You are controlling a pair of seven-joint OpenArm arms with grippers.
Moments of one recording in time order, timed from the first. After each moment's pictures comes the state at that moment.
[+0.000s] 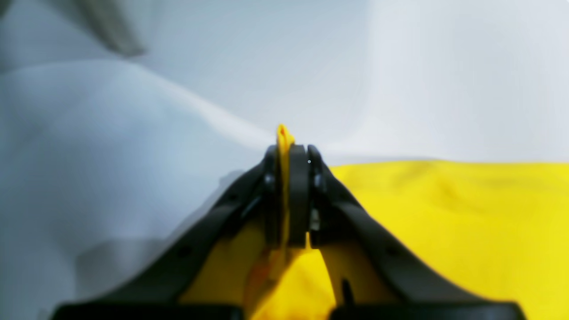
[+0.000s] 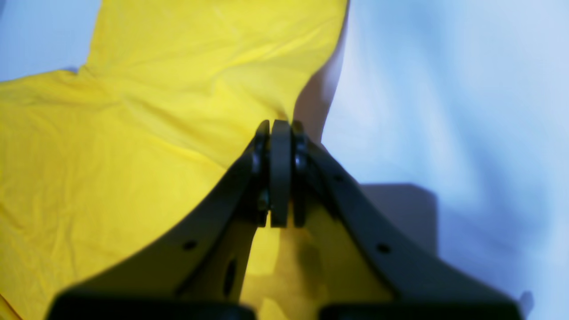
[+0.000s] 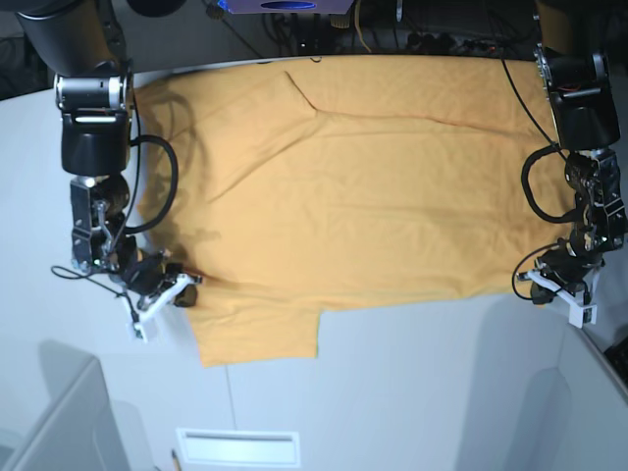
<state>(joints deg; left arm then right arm) -15.5 -30.0 -10.9 61.1 -32.0 -17.8 35.6 24.6 14.1 -0.1 51.6 29.5 23.4 -39.2</state>
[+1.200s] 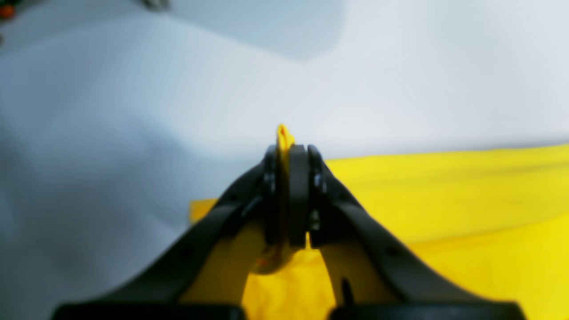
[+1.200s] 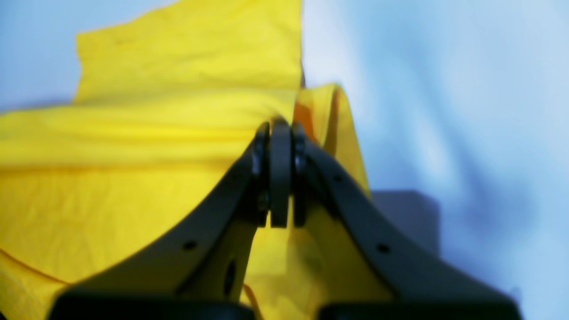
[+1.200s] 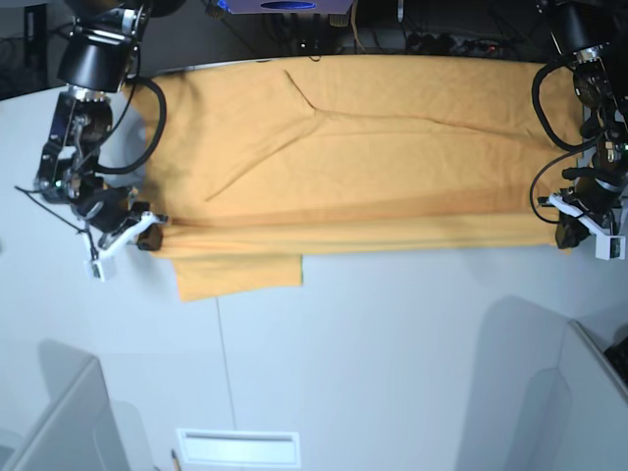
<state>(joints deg) 10.5 -26.6 -30.9 92.8 -32.4 -21.8 43.0 3.2 10.9 19.4 83.4 29.9 23.6 -56.3</state>
